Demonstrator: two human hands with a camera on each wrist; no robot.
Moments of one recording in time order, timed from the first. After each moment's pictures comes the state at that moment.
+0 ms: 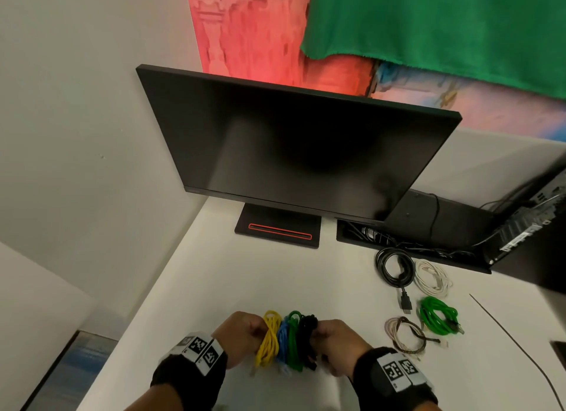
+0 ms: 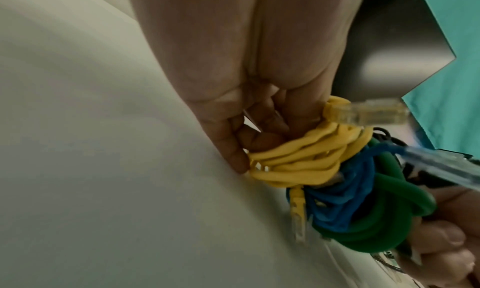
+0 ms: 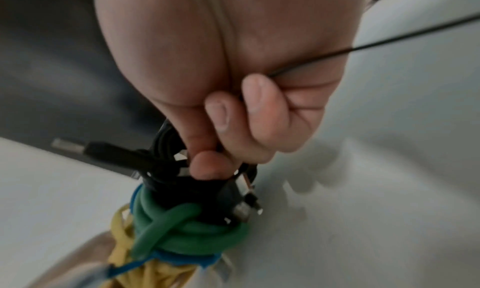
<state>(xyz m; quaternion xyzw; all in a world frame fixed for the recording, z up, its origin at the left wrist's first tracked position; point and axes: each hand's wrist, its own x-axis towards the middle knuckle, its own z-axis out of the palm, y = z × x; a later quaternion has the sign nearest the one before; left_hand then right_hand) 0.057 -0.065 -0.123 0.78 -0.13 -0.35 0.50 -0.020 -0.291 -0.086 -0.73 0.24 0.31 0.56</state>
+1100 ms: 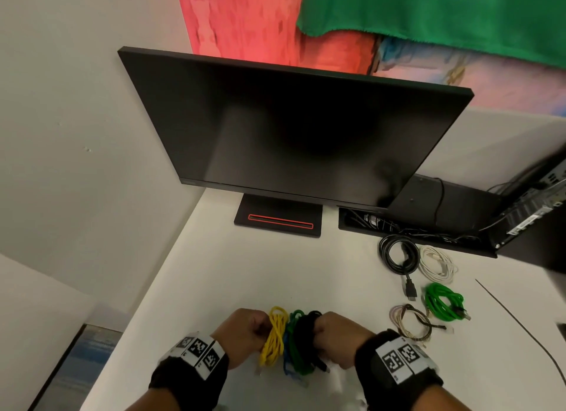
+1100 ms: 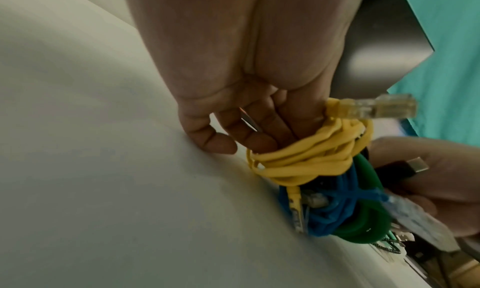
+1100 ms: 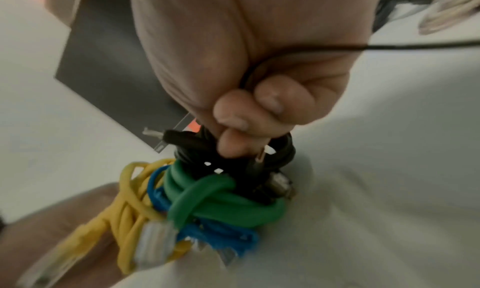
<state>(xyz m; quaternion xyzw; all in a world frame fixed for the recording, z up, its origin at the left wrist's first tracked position) 0.048 -0.063 -0.105 0.81 -0.18 -0.35 0.43 -0.009 -0.283 -0.069 -0.88 0.00 0.39 0.29</state>
